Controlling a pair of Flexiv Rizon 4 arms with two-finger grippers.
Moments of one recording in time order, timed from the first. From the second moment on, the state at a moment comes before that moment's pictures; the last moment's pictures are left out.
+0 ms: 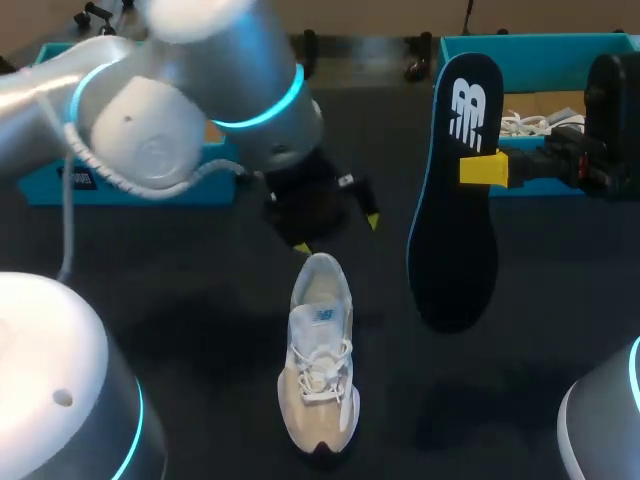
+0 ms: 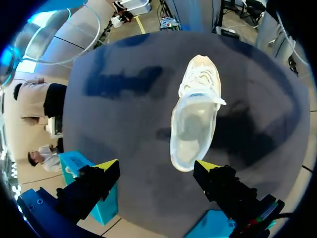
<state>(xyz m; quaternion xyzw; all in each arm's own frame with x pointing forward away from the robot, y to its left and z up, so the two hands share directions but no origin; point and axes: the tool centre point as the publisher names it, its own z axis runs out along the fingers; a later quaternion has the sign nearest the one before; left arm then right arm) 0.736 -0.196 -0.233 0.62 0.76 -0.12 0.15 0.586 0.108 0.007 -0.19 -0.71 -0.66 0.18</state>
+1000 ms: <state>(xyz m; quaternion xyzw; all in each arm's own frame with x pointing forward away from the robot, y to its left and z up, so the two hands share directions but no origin) 0.760 -0.163 -0.180 0.62 0.61 -0.29 0.41 0.586 0.108 0.007 -0.19 -0.71 -0.66 0.18</state>
